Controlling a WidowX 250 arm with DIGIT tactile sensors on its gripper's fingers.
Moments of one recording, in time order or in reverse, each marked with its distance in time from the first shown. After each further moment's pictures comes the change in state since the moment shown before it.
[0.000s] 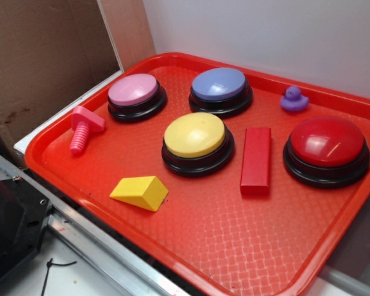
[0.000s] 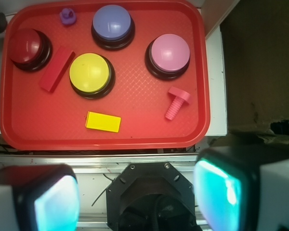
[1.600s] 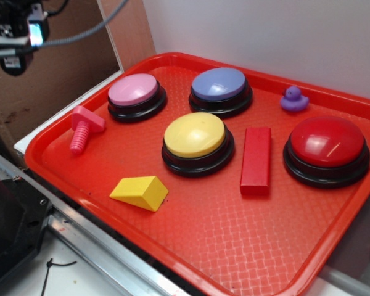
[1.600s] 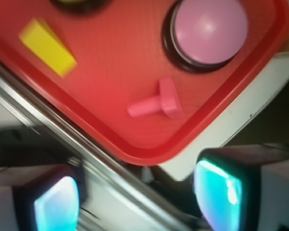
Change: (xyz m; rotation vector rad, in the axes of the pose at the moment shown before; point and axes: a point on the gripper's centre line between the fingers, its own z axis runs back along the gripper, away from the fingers) arm 0.041 0.083 -0.124 -0.006 0.365 -0.837
